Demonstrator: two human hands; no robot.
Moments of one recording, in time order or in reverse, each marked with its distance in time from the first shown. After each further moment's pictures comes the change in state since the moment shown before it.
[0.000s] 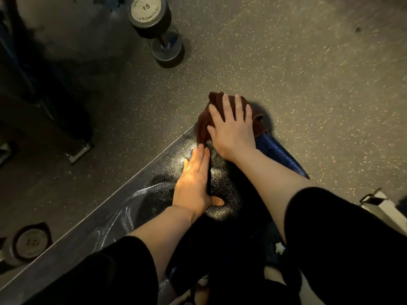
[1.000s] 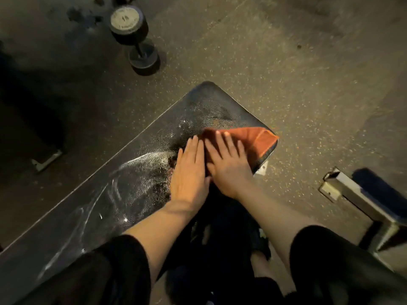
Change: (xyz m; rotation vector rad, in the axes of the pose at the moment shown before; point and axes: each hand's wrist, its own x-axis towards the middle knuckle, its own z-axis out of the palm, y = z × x) left_hand -0.072 0.011 0.040 0.179 0.221 0.194; right_hand -0.167 -0.009 0.056 -0.029 0.057 0.021
